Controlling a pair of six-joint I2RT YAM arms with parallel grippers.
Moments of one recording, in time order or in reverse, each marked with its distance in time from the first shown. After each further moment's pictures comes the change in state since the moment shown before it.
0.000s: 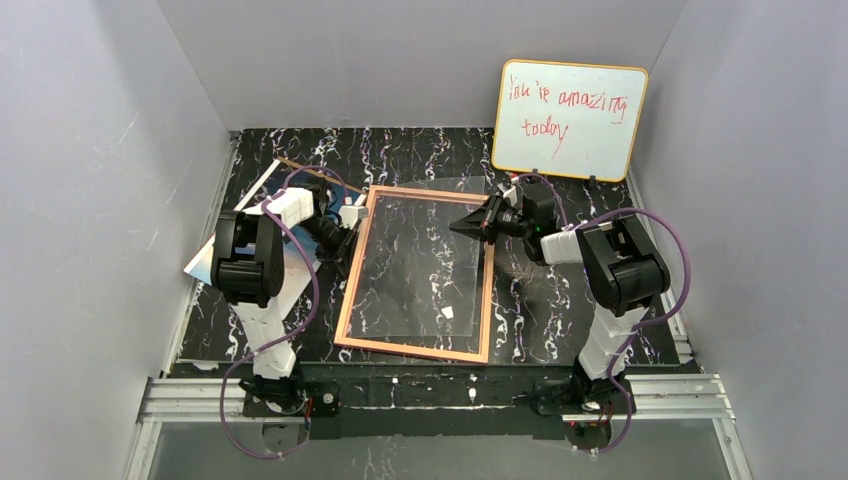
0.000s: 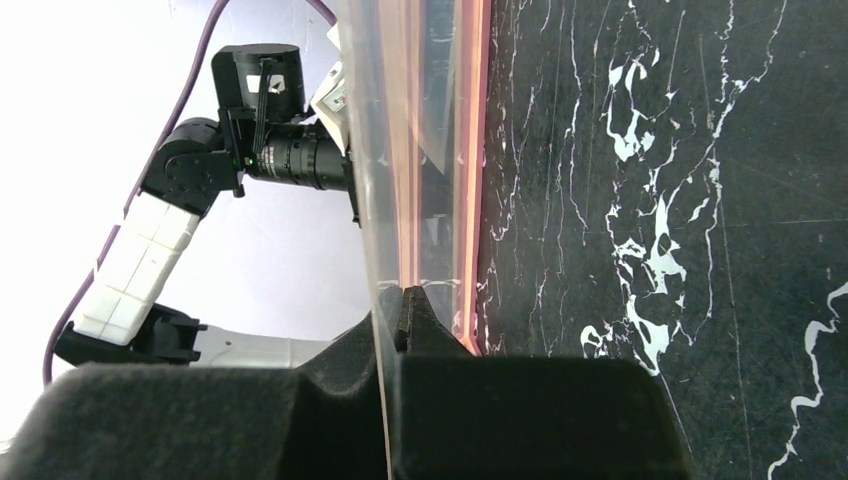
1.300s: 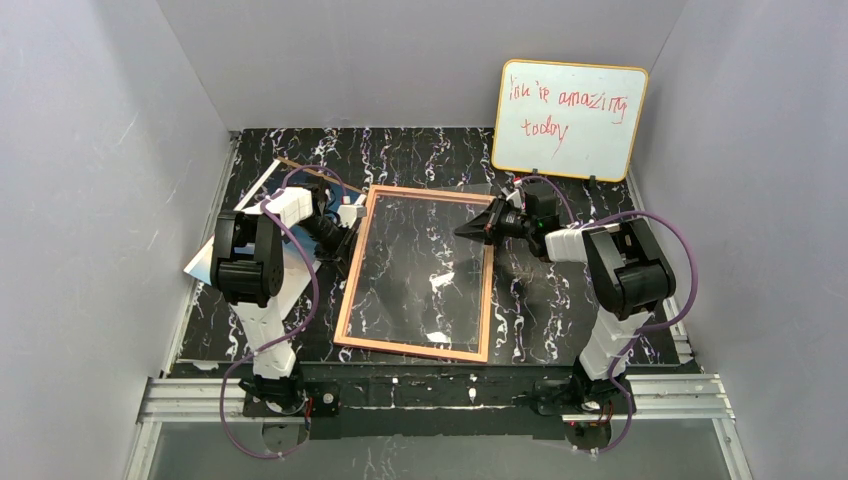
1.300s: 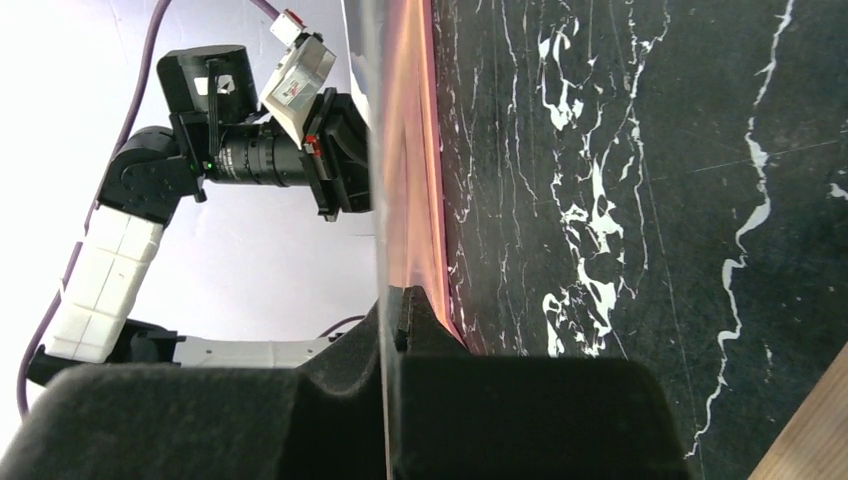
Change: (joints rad) left arm 0.008 0.000 0.006 0.001 -0.004 -0.007; right arm -0.027 -0.035 0.019 -0.207 0.002 -0.094
